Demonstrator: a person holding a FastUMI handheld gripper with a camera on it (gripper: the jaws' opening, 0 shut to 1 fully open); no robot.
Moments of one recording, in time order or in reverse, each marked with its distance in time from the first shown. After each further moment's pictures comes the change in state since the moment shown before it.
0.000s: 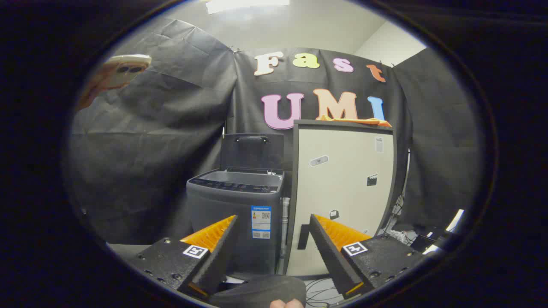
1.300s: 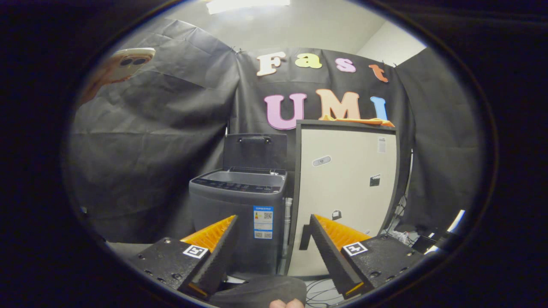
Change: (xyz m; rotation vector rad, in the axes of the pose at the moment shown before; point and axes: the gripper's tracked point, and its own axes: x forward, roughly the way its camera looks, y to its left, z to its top) arm 0.000 -0.001 -0.001 0.003 0.000 0.014
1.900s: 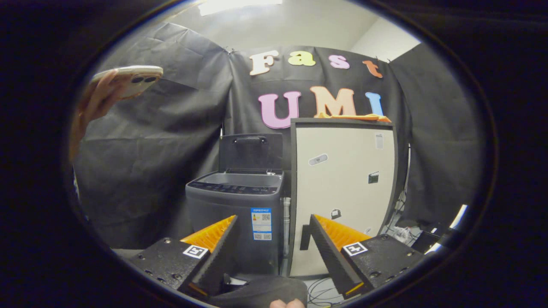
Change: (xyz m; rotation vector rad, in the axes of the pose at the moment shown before) arm 0.013 -0.011 0.005 0.048 0.017 -0.030
